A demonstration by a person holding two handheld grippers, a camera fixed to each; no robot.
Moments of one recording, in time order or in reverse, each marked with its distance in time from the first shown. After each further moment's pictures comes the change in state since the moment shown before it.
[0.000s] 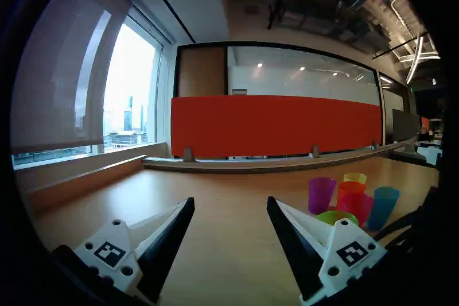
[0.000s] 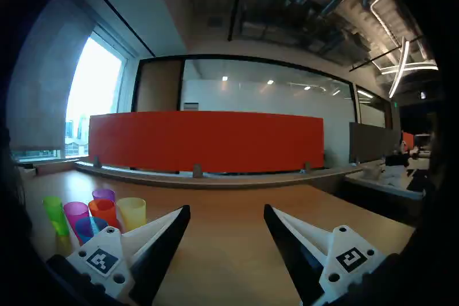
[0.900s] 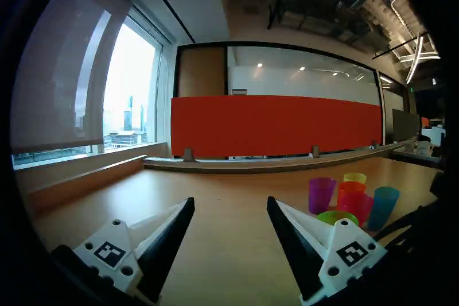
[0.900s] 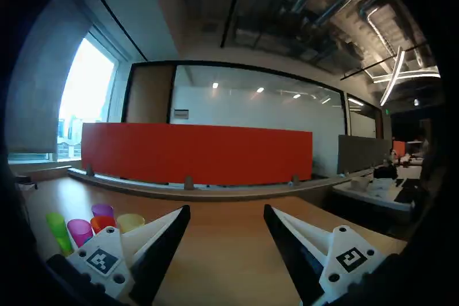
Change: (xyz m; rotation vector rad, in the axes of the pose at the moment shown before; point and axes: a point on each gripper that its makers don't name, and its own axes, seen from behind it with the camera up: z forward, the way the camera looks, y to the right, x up) left arm 0.000 0.000 -0.001 0.000 0.000 0.000; right arm 0.053 0.000 -0.020 -0.075 0.036 -0.030
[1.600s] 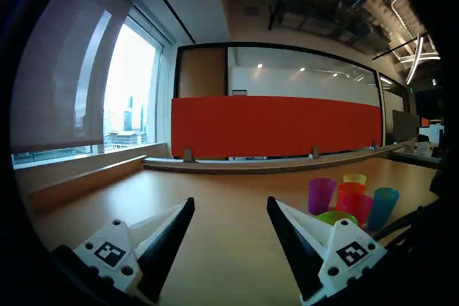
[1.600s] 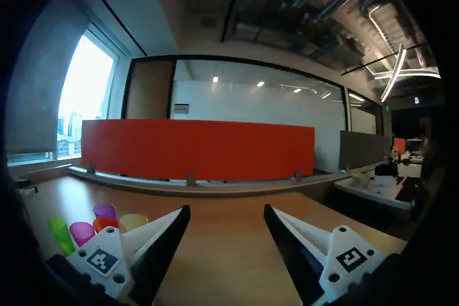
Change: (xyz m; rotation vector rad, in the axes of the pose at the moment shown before) left arm 0.002 0.000 0.000 0.000 0.004 -0.002; right arm 0.002 -0.011 0.007 -0.003 -0.042 0.006
